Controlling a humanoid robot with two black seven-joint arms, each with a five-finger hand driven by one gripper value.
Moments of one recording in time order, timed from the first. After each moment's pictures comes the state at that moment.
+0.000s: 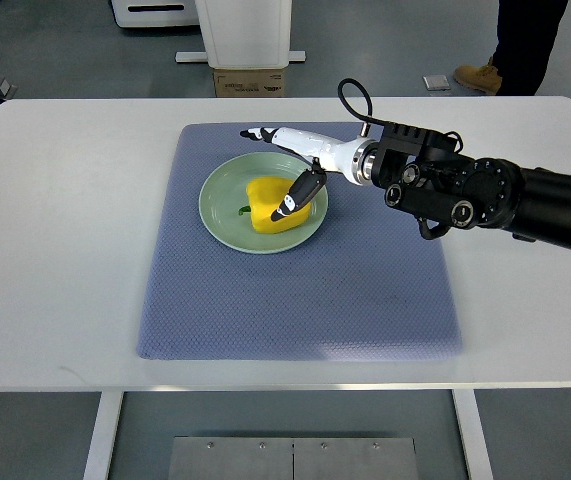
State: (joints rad) left arm 0.00 0.00 -0.21 -0.21 -0.08 0.10 -0.19; right arm 1.44 0.00 -0.46 0.72 -0.42 -0.04 0.31
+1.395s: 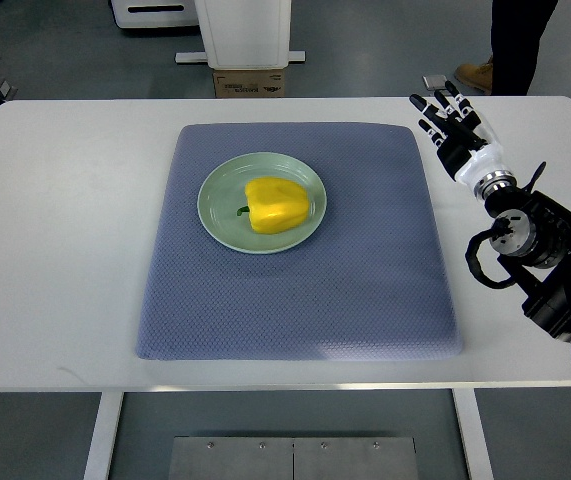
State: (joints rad) left arm 0.00 0.00 -0.21 -0.21 -0.08 0.10 -0.19; right arm 0.83 -0.12 0.71 0.53 0.00 0.11 0.31
